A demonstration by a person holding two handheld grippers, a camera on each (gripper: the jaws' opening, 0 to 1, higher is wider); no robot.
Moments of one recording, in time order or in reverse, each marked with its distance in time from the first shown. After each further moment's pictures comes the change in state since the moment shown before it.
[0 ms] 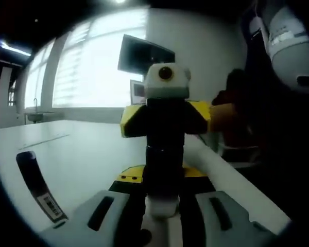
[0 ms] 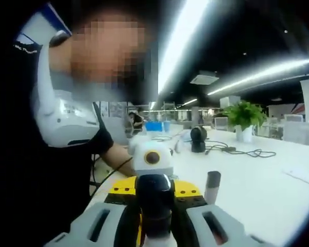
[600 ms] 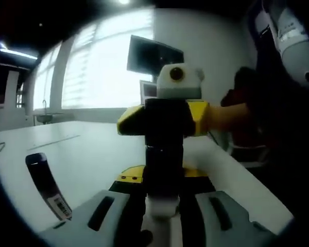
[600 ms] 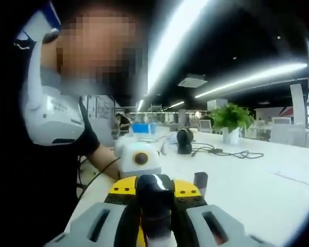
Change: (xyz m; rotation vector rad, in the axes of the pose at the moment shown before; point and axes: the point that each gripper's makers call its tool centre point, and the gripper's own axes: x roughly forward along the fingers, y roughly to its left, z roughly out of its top) left arm -0.002 0.018 0.000 0.012 0.001 0.098; right arm 0.001 -0.019 0.001 -0.002 -0.023 -0.129
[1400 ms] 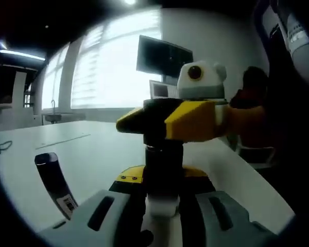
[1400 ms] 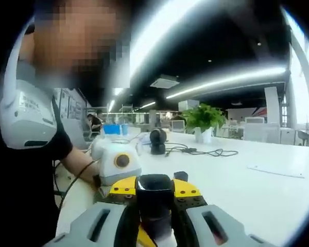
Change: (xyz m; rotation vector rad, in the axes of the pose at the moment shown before) left arm 0.000 0.016 0.000 -0.002 0.001 0.076; right arm 0.003 -0.017 -0.001 0.013 0.002 -0.299
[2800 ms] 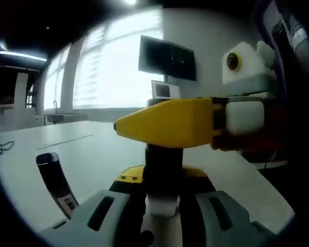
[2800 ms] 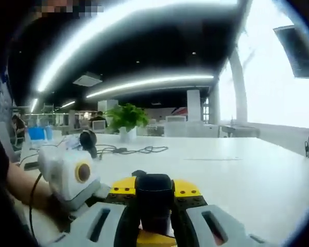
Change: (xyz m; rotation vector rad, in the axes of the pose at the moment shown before) left arm 0.001 0.002 0.000 0.005 0.001 0.023; right arm -0.017 -0.023 -0.002 0.049 0.013 -0.751
